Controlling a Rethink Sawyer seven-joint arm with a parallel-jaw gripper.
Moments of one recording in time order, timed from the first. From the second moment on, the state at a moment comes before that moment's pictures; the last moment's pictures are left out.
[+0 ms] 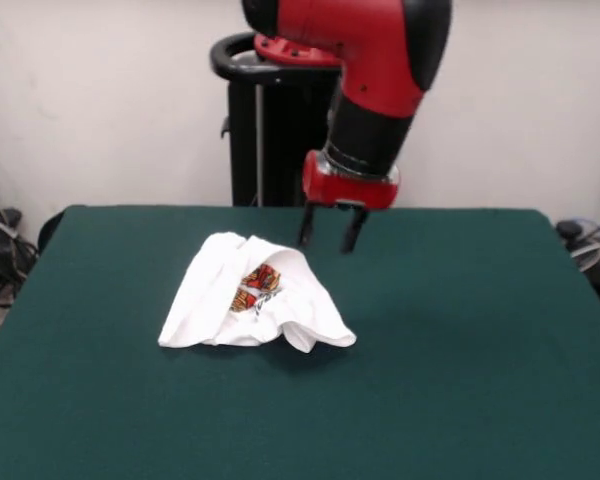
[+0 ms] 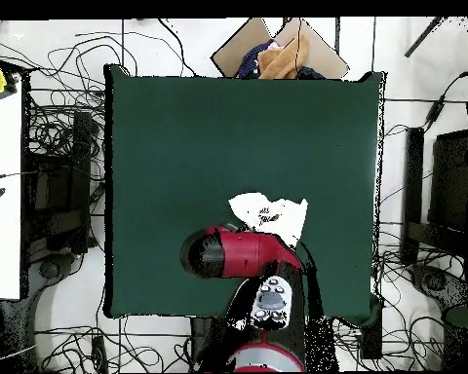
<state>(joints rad) -0.02 -0.59 -0.20 1.83 -0.20 0.25 1.57</state>
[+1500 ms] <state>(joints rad) 0.34 -0.43 -0.55 1.75 -0.17 0.00 1.57</state>
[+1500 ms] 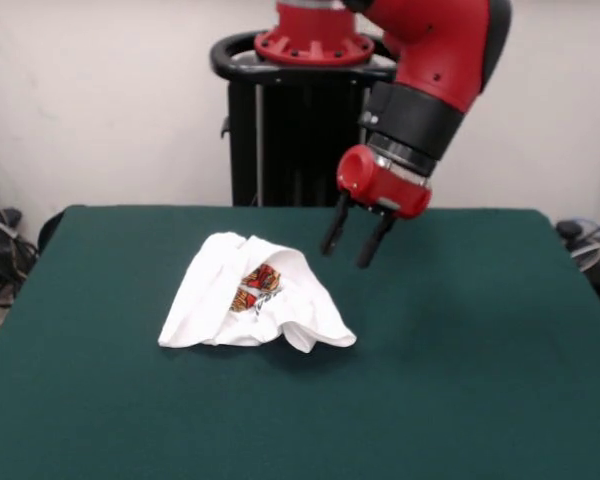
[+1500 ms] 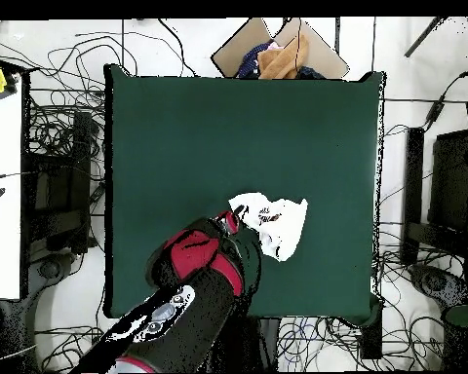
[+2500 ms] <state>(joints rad) 0.31 -0.25 -0.56 1.75 -0.15 -0.15 1.57</state>
